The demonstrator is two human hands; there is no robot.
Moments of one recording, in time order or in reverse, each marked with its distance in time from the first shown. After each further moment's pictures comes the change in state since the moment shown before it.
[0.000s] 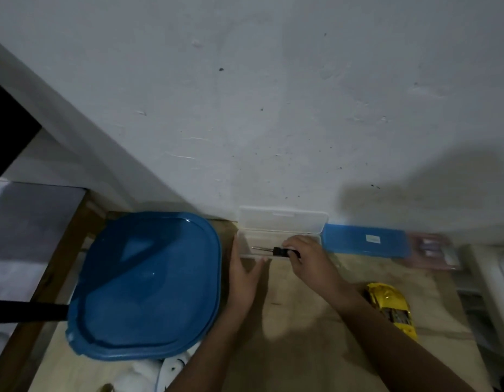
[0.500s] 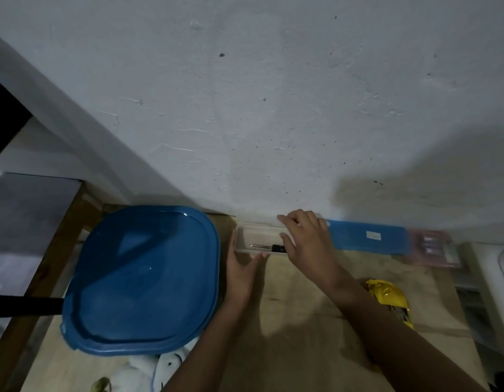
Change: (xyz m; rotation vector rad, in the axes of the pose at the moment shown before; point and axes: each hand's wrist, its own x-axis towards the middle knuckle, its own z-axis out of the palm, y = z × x) left_hand 0.001 0.006 0.002 -0.117 0.021 -0.068; right_hand 0.012 -0.021 -0.015 -0.350 0.221 -0.145
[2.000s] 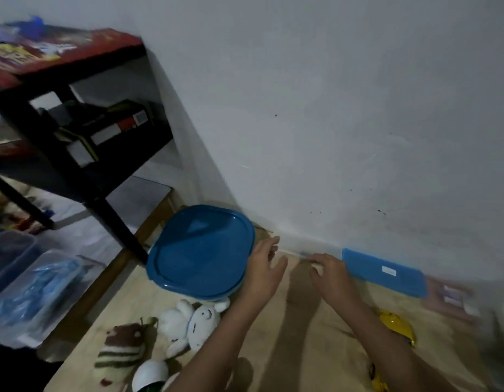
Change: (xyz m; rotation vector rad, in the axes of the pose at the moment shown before) left_hand -0.088 0.081 -0.017 0.341 0.086 0.314; right_hand -0.053 -0.014 -0.049 0.457 -0.185 0.154
